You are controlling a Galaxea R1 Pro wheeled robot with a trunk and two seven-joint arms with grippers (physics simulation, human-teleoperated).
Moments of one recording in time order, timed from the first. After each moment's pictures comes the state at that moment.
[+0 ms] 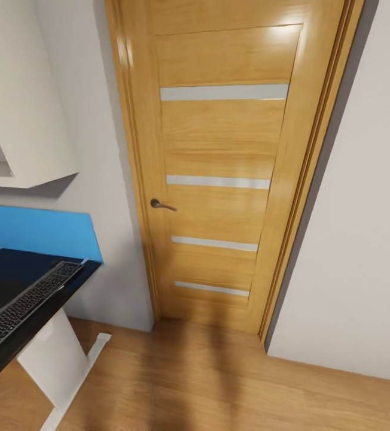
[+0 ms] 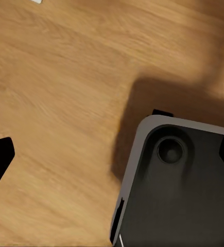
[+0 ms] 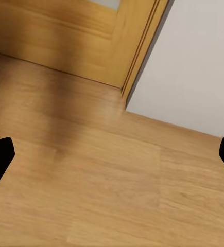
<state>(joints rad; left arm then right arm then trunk) 0.00 0.04 -0.05 -0.03 0.27 -0.47 0.12 -0.12 -0.02 0.04 -0.05 0.27 -0.98 -0.38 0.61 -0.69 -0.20</state>
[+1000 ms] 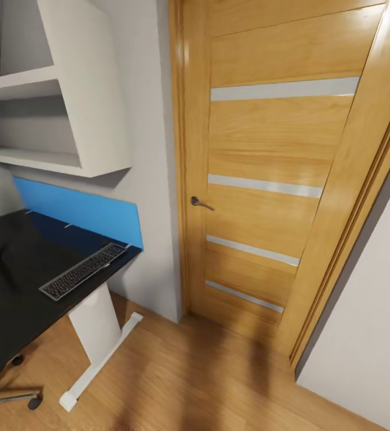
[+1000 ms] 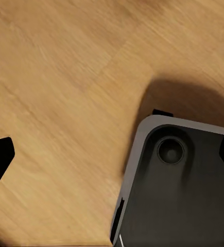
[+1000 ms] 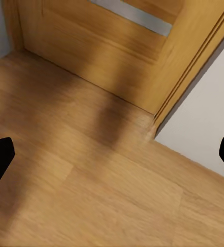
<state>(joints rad) 0.00 0.04 -0.05 -0.03 0.27 -0.47 0.12 -0.12 -0.02 0.04 -0.05 0.27 -0.98 -0.38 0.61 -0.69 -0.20</state>
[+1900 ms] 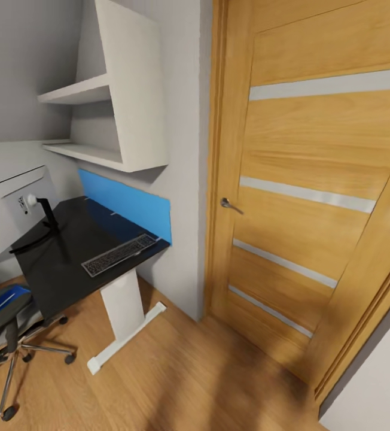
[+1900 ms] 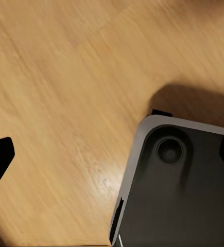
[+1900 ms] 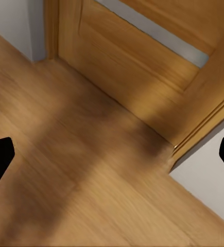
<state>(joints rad) 0.00 0.04 -0.05 -0.03 0.27 -0.47 0.12 -0.12 -0.02 0.04 -0.05 0.27 -0.98 -0.38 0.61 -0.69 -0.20</state>
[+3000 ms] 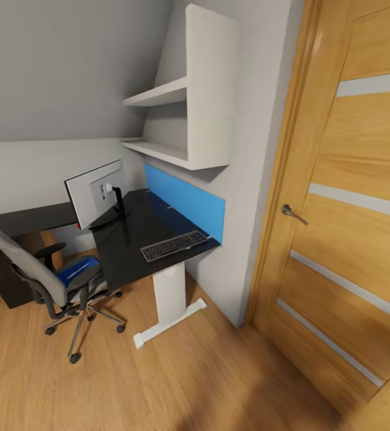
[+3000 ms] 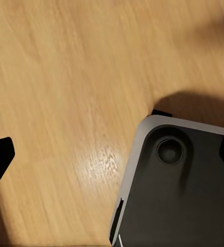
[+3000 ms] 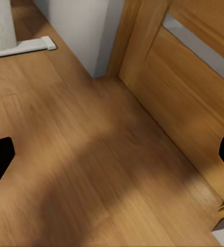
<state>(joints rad) 0.00 0.04 -0.05 -0.02 0.27 -0.48 0.12 -0.12 -0.02 0.04 -0.05 0.28 -0.97 -0.38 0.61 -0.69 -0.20</state>
